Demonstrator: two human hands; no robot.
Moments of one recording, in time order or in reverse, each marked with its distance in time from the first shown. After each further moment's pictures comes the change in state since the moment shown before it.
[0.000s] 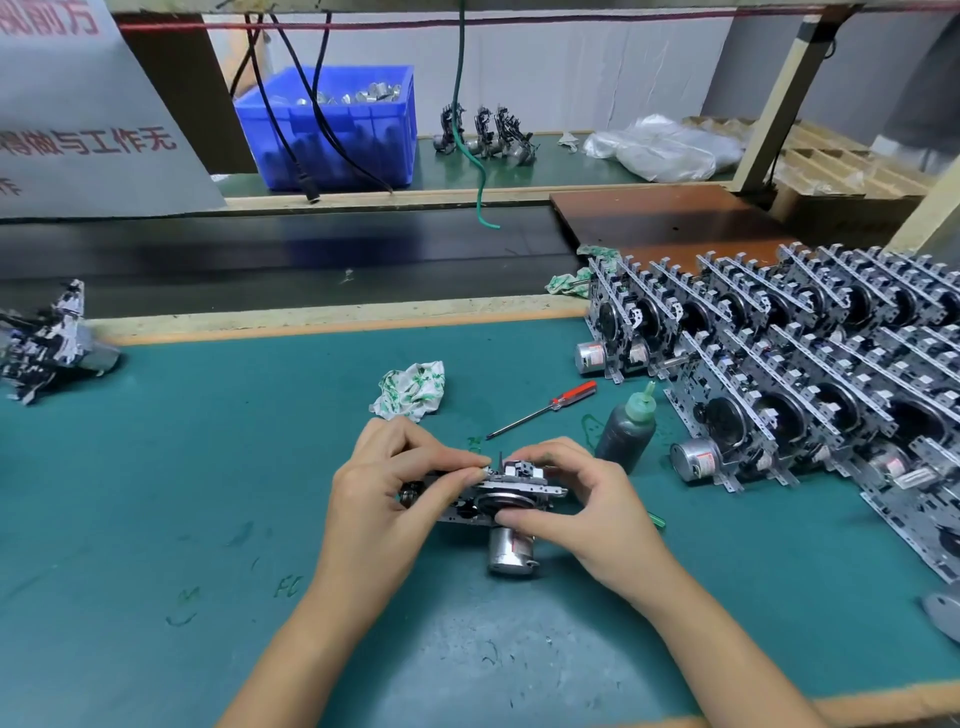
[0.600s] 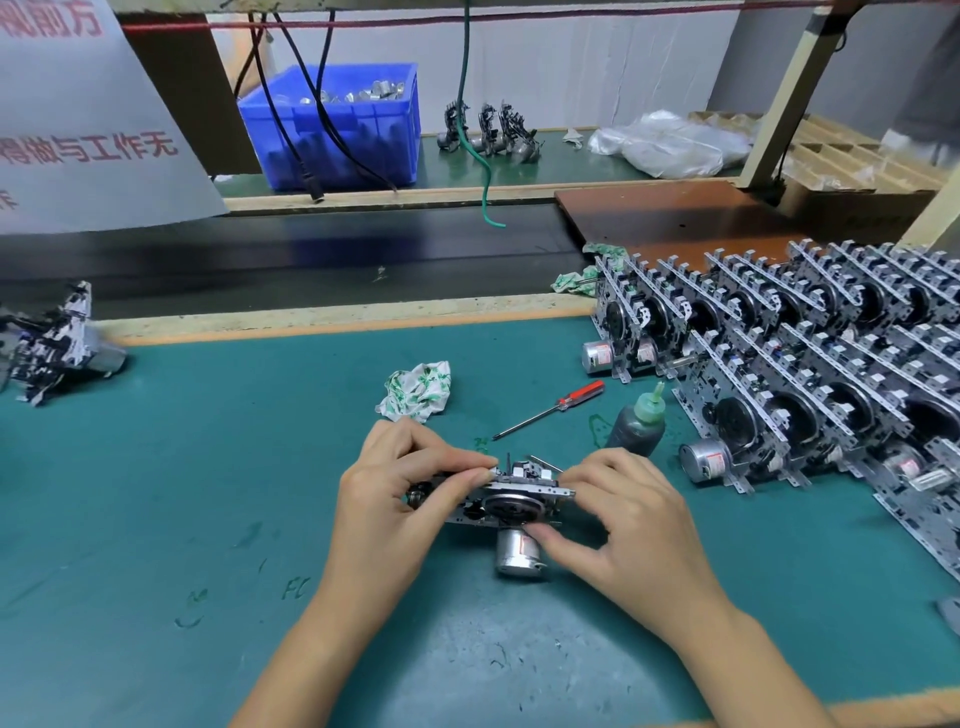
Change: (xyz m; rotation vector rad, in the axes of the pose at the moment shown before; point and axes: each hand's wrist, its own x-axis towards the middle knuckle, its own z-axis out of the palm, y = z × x) left_hand 0.000 -0.001 0.001 -0.022 -0.001 -0.014; right_hand -0.014 0.013 -0.014 -0.899 0.239 -0.457
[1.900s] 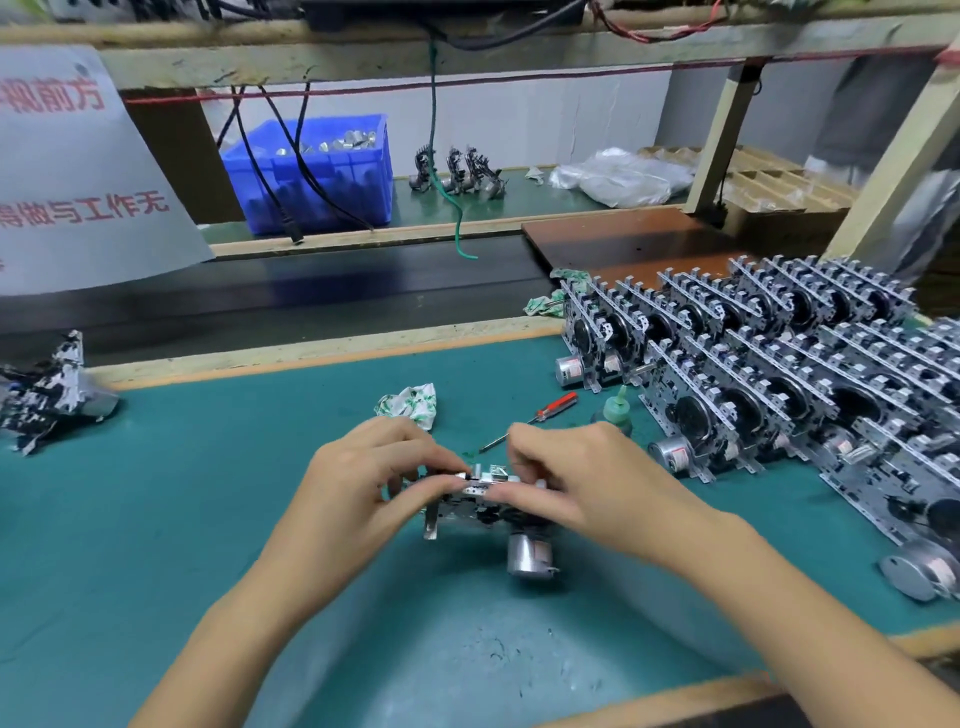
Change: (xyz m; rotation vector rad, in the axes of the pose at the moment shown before) left_hand 0.020 0.020 -0.041 0.234 -0.273 0.270; right_hand 0.054 -0.034 -0.051 0.160 -0.379 -0.108
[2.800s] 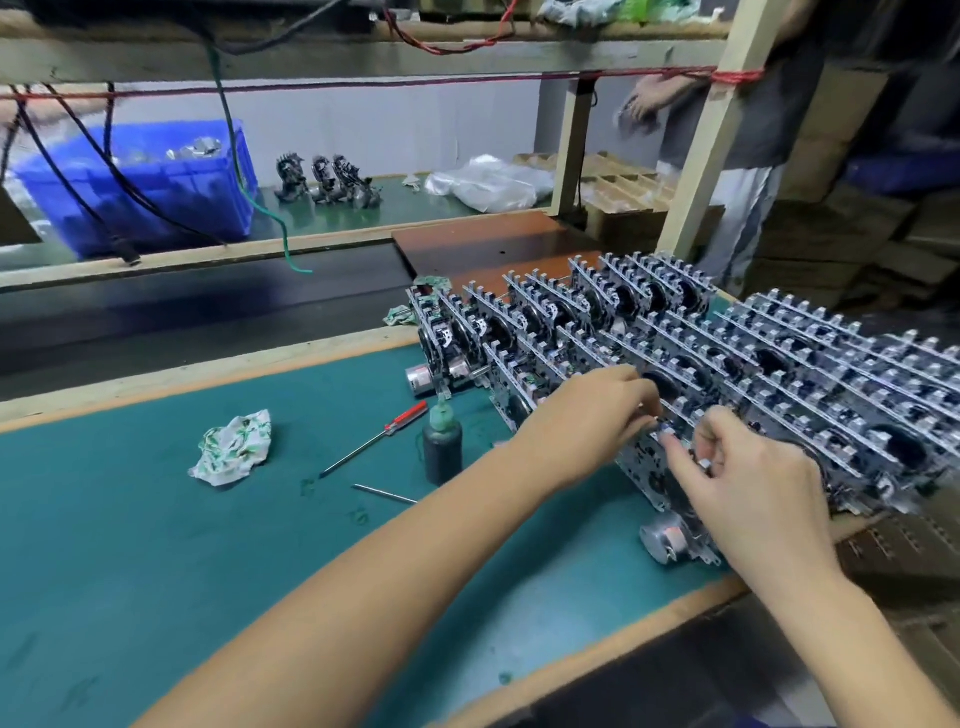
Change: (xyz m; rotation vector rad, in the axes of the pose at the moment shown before) left_hand 0.144 0.132 0.202 0.087 -0.438 0.398; right_hand -0.162 0.077 -0.078 -0.489 0.486 0.780
